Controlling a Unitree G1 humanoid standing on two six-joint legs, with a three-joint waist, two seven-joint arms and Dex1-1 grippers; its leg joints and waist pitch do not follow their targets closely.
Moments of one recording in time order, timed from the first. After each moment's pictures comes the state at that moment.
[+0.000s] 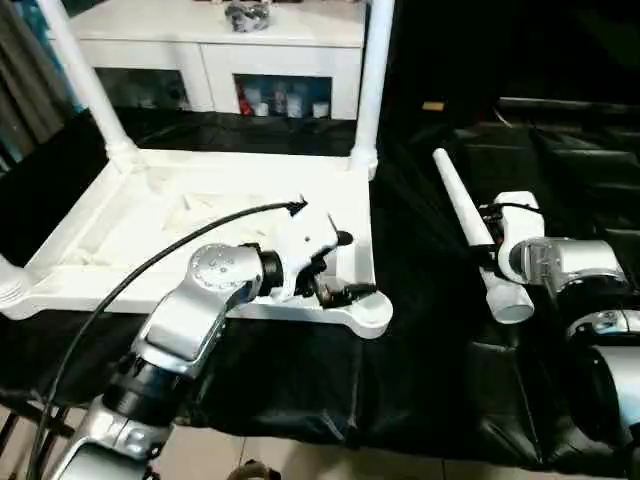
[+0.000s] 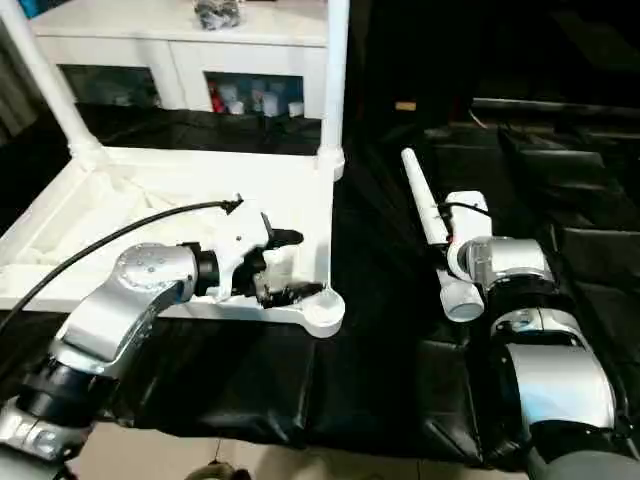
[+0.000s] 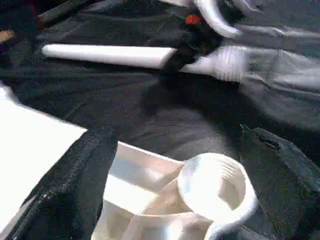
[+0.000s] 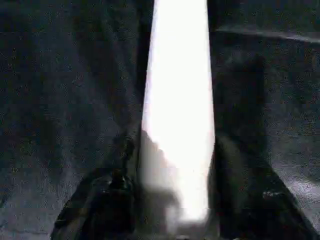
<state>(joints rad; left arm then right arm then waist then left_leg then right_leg) -0.53 0.27 -0.25 0.07 -0.09 0.44 -0.82 -0.87 -0.42 -0.16 1.04 0.06 0.64 0.29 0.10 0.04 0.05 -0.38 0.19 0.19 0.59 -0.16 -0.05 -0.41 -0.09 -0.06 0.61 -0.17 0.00</state>
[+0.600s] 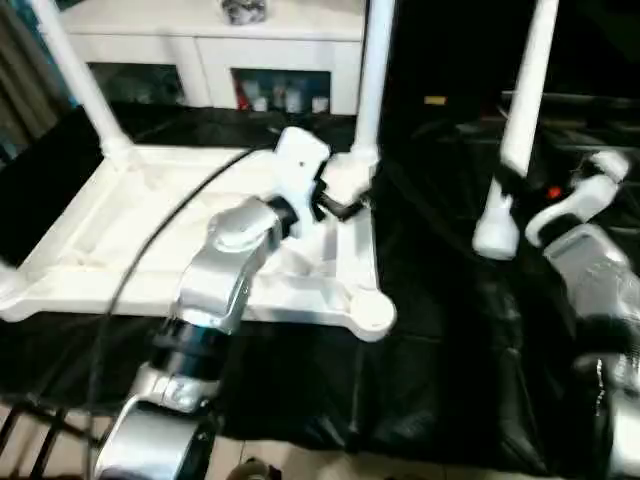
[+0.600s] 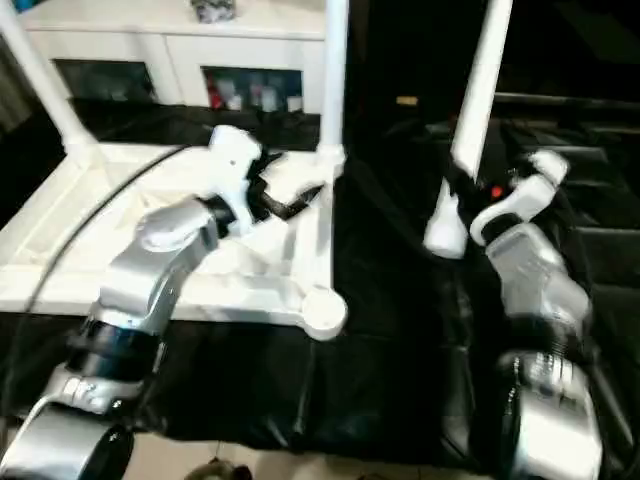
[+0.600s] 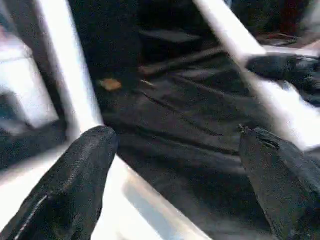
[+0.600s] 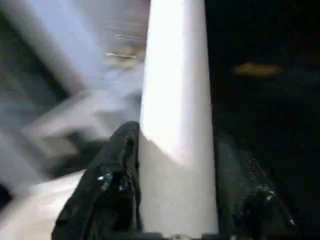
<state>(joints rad) -0.68 0.05 -0.06 0.20 -0.26 0.51 -0.64 -0.54 -0.26 -0.49 0.35 0.60 0.47 0.66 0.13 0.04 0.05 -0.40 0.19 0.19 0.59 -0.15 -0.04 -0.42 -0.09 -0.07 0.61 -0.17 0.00</state>
